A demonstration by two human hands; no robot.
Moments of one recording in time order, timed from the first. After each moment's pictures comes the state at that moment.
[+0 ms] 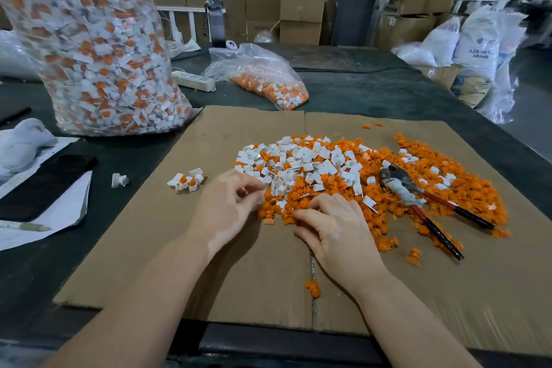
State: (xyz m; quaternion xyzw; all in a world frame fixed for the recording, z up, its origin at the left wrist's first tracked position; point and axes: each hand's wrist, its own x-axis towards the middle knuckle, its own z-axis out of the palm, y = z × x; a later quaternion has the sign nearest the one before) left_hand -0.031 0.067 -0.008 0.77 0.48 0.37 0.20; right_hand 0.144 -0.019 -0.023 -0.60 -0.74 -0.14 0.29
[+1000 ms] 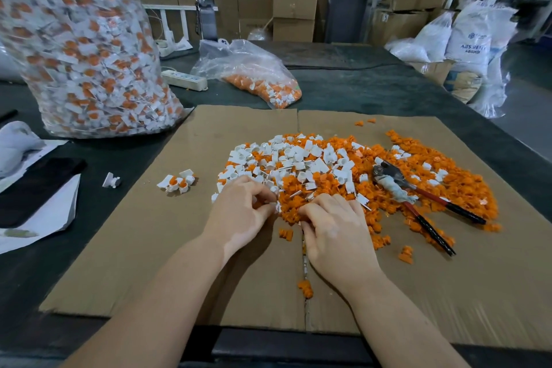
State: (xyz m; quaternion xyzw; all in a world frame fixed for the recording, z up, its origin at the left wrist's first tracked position) left_hand -0.004 0.061 -0.009 0.80 0.49 0.28 0.21; right_hand 0.144 -0.021 -0.027 -0.64 -0.69 -0.17 0.29
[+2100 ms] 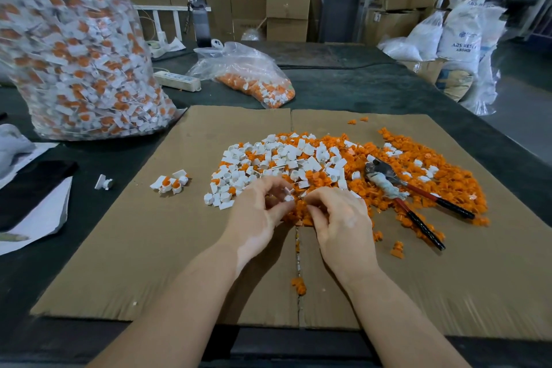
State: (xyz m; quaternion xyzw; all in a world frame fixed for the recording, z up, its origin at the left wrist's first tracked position) left_hand 0.021 0.039 -0.008 0.72 0.43 0.36 0.41; right_hand 0.151 -0.023 -0.023 -0.66 -0.62 -0.07 0.42
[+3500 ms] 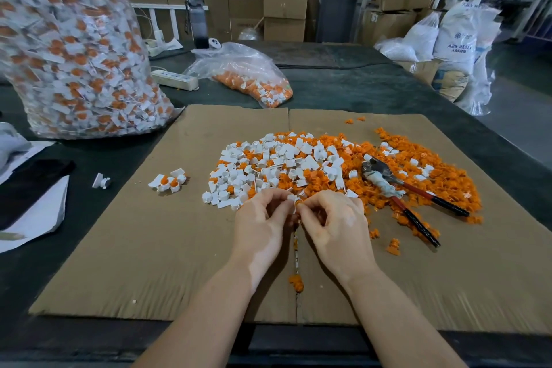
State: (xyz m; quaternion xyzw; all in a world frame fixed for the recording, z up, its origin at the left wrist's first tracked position) left_hand 0.034 0.021 -0.024 0.63 0.44 0.46 0.45; right_hand 0.149 -0.027 -0.022 -0.65 -0.63 -0.05 0.42
